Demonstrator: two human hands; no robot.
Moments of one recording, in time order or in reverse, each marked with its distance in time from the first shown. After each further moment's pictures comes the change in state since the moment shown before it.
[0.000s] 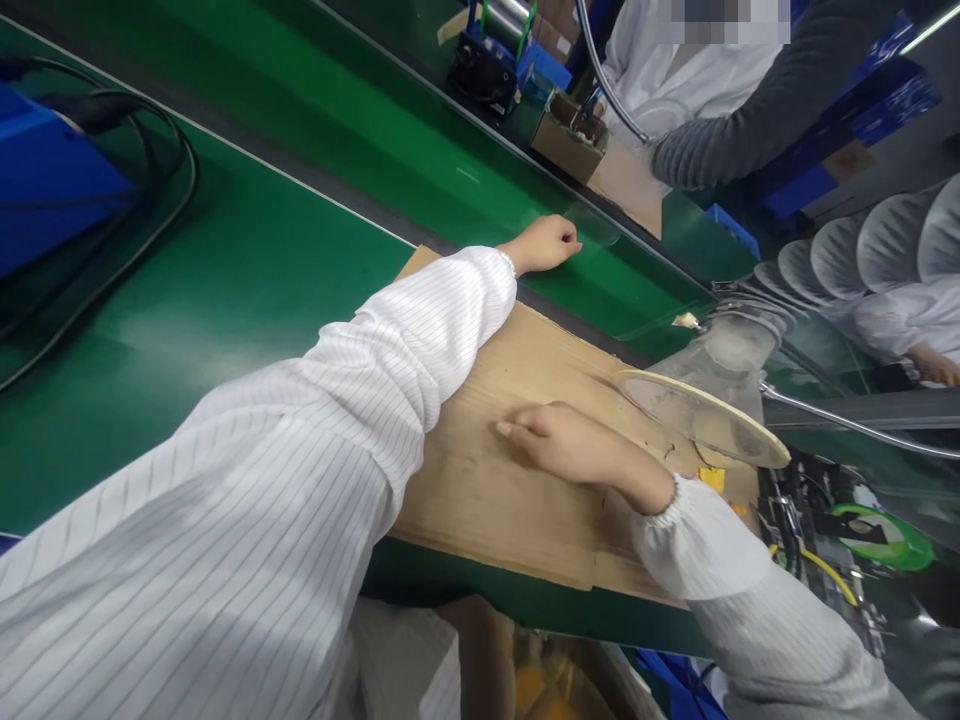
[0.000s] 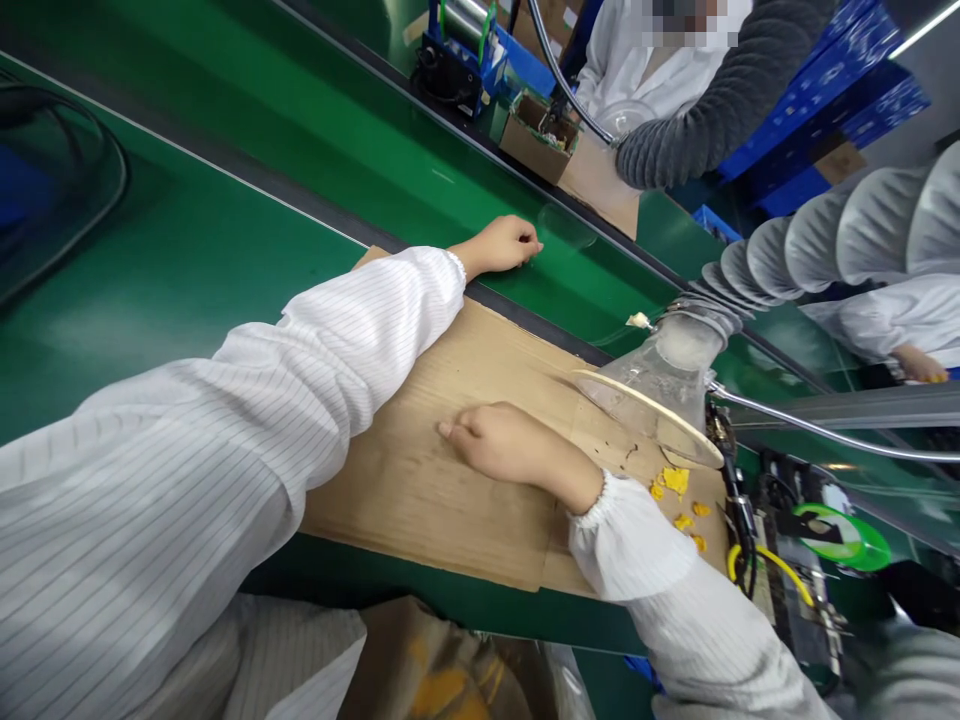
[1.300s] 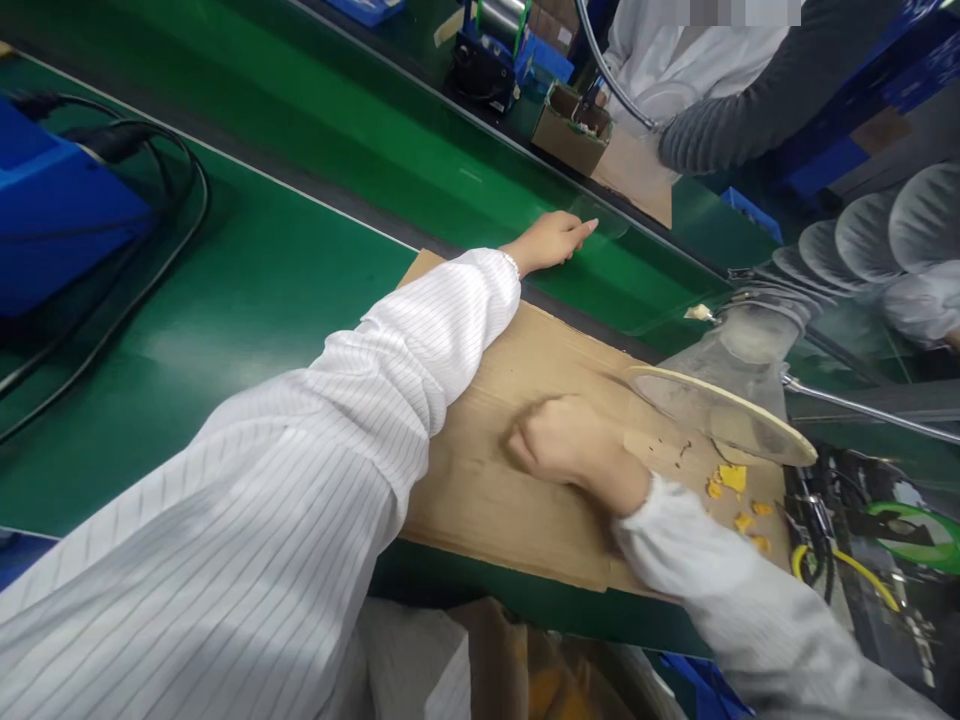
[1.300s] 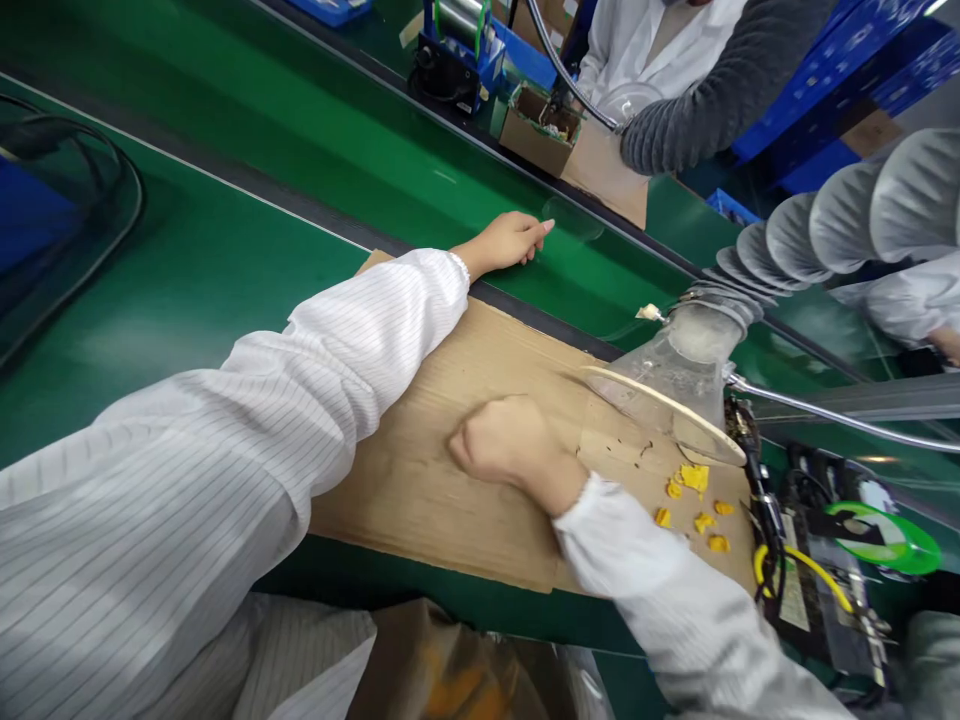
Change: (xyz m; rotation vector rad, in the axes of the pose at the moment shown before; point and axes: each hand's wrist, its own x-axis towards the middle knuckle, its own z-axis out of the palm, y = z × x) left_hand 0.000 0.002 0.003 -0.160 -0.012 -0.050; right_hand 0.002 -0.003 0.002 -0.674 0.069 0.064
